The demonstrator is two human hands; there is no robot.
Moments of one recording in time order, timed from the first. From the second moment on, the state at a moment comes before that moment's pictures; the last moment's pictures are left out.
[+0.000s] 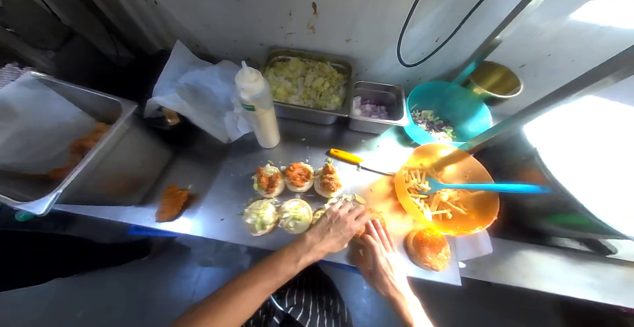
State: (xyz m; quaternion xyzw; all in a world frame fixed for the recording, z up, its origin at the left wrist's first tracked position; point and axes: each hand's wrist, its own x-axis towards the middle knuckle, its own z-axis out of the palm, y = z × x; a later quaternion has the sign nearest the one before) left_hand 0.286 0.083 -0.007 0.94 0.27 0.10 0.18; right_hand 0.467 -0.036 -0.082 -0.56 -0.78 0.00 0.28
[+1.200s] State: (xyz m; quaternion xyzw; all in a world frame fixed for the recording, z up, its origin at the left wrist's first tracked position) left_hand 0.279 -0.002 -0.017 0.39 0.39 0.18 0.81; right_hand 0.506 0.067 -0.022 -0.62 -0.53 0.56 0.11
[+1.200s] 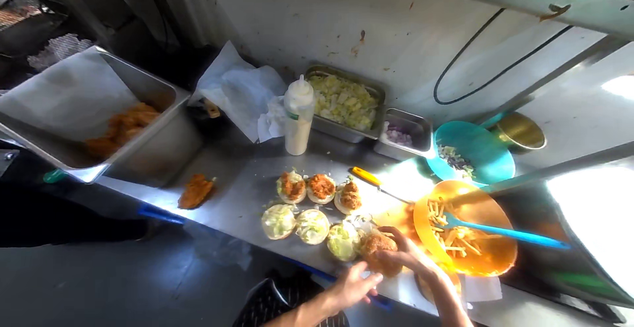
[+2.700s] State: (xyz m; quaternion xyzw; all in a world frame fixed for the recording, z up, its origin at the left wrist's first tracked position) left_hand 0.125 -0.002 0.025 0.08 0.50 0.58 0.64; right_hand 0.446 0.184 -0.027 -0.60 -0.57 0.54 0.15
